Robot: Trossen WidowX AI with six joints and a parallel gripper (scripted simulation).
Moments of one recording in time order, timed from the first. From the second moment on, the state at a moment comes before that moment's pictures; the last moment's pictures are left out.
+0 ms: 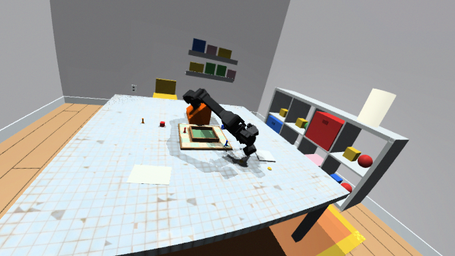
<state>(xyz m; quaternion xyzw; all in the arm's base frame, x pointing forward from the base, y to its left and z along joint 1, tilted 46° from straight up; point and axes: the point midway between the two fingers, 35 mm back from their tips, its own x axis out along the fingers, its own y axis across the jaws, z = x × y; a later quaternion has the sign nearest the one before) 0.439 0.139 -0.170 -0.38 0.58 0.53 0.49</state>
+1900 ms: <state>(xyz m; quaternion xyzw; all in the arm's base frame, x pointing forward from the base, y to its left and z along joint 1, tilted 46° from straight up) 0.155 -0.157 0.175 -0.20 0.60 -0.35 0.69</state>
